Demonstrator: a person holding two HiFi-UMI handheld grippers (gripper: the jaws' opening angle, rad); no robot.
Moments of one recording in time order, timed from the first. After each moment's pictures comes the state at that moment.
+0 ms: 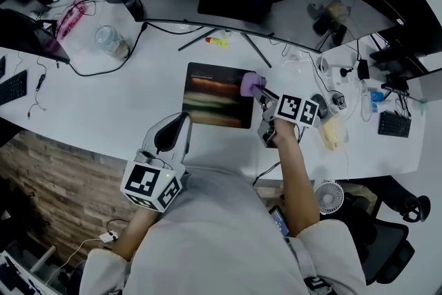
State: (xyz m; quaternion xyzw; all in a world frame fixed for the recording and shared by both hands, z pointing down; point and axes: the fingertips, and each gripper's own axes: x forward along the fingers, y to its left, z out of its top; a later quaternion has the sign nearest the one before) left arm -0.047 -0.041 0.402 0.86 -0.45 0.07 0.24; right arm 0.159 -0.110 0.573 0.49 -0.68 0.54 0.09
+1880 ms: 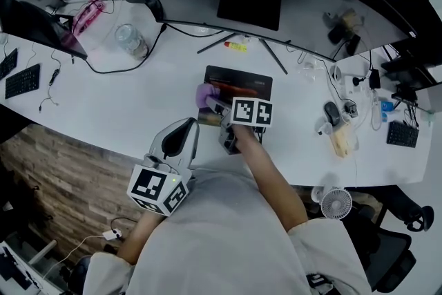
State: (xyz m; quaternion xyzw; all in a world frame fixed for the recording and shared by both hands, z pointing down) left arm -0.078 -0.032 0.399 0.85 -0.47 0.07 0.24; right arm -0.038 -0.096 0.593 0.35 -0.72 0.59 0.08
